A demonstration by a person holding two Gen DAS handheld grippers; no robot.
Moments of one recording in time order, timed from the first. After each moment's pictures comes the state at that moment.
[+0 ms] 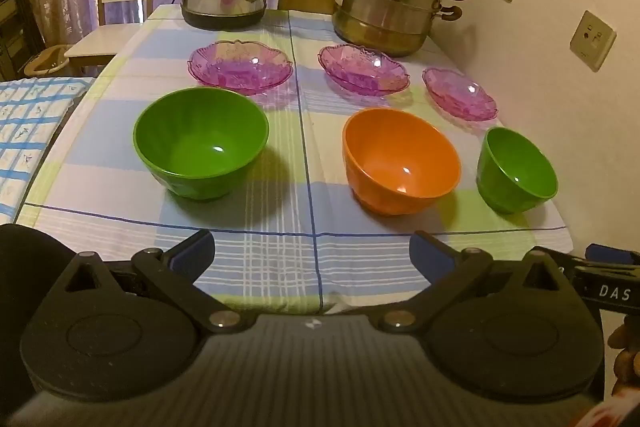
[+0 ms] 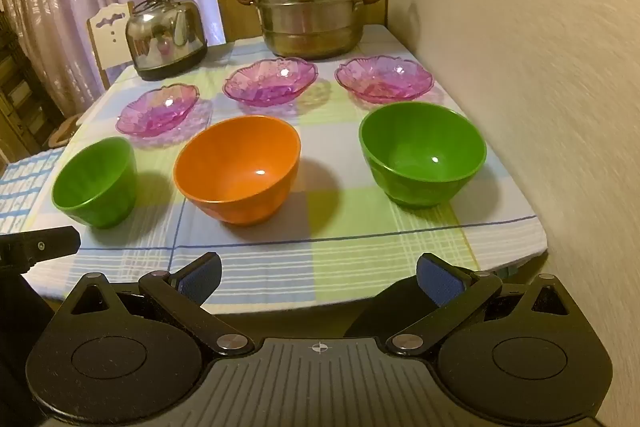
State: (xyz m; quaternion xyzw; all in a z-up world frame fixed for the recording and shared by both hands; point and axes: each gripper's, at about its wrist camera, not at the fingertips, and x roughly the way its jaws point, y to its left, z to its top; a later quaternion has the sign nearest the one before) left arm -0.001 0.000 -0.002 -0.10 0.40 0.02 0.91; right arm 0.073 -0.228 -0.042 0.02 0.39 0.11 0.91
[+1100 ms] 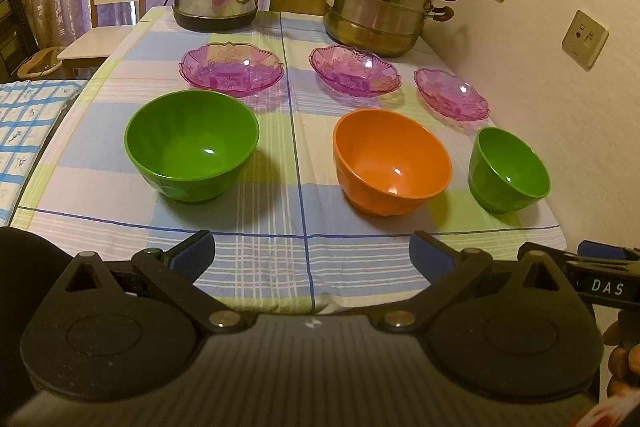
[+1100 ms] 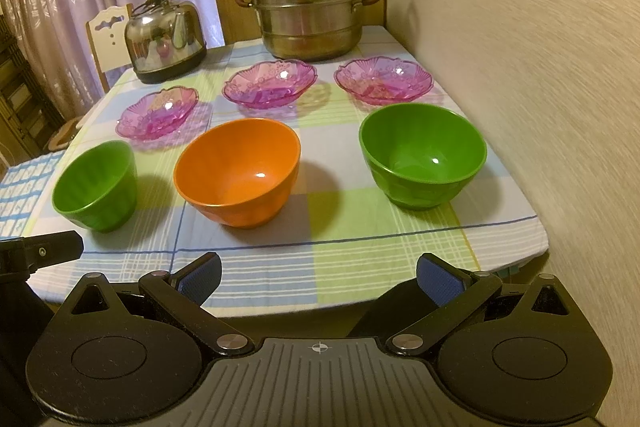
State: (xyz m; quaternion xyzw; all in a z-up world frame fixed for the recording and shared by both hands) left arm 0.001 -0.003 0.000 -0.10 0.40 0.01 0.91; right arm 0.073 -0.229 -0.043 0.03 0.39 0.11 0.91
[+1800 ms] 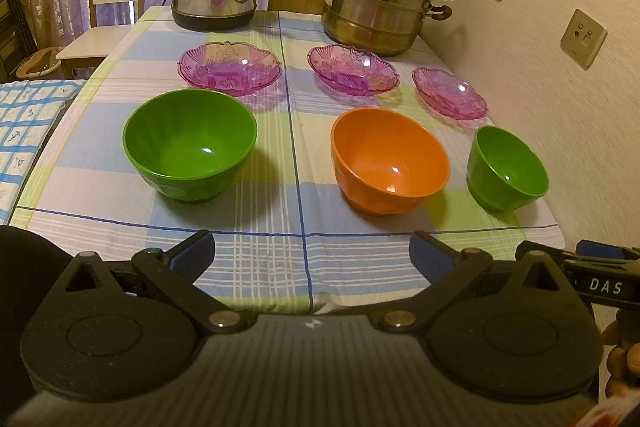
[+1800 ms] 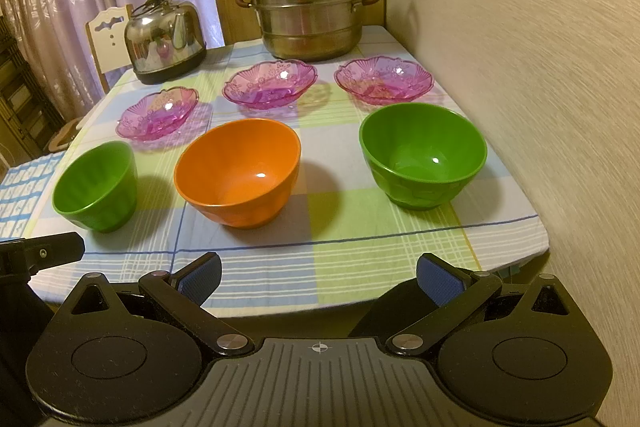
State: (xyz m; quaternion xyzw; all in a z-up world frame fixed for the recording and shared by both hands) left arm 0.000 -0.004 0.001 -0.10 0.39 0.01 0.91; right arm 0.073 -0.228 -0.042 0.03 0.39 0.11 0.91
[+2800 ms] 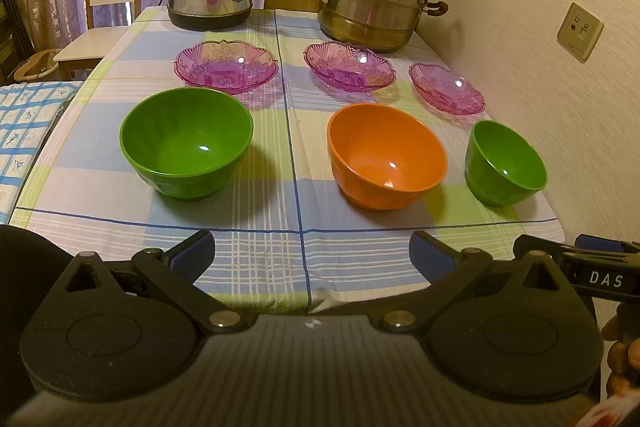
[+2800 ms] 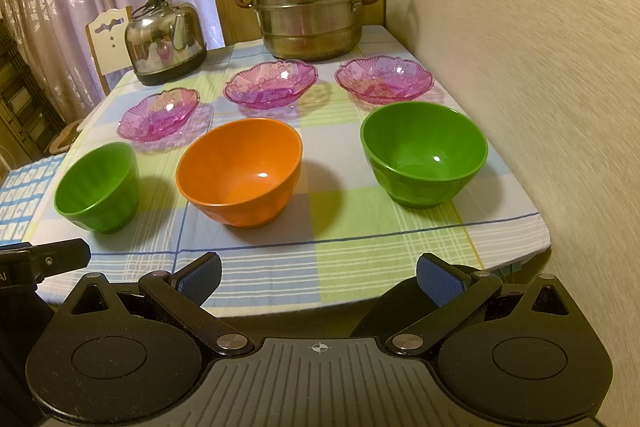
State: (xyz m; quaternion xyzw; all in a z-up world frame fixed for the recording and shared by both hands) left arm -0.003 -0.006 -0.002 -0.09 0.40 0.01 0.91; right arm 0.072 -0.226 -0.043 0.03 0.39 0.11 0.92
